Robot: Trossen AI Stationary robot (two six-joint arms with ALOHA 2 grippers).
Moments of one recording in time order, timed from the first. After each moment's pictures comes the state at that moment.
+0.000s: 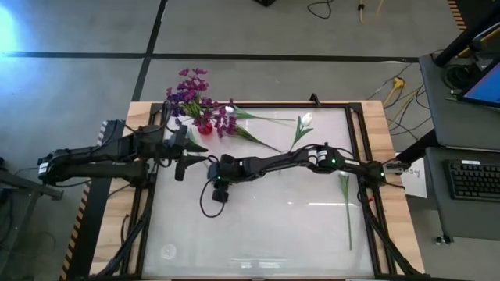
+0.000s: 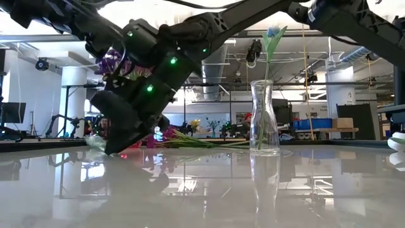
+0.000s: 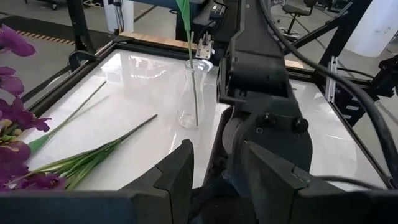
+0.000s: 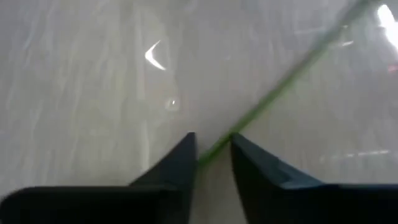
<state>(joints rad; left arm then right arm) 0.20 0.62 0.54 -0.22 0.15 -0.10 0.03 2.54 2.05 -0.42 0.07 0.13</state>
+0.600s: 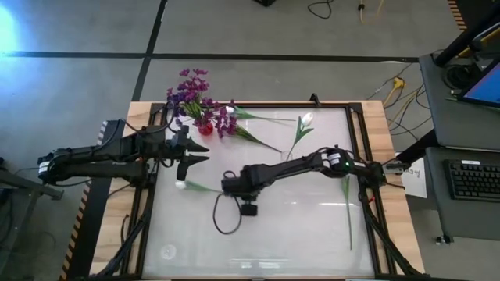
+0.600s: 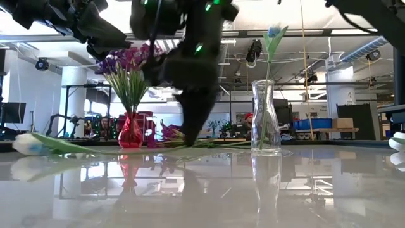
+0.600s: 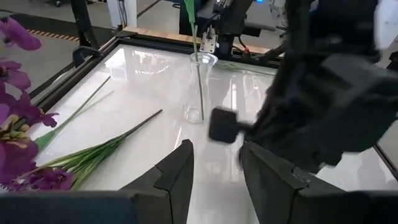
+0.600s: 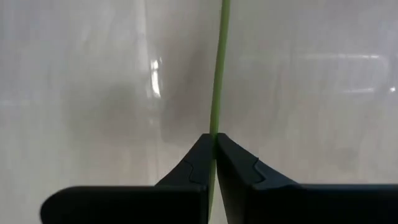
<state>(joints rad) 0.20 0.65 0.54 -0.22 0.14 -0.08 0.15 2.37 2.04 -1.07 0.04 0.17</state>
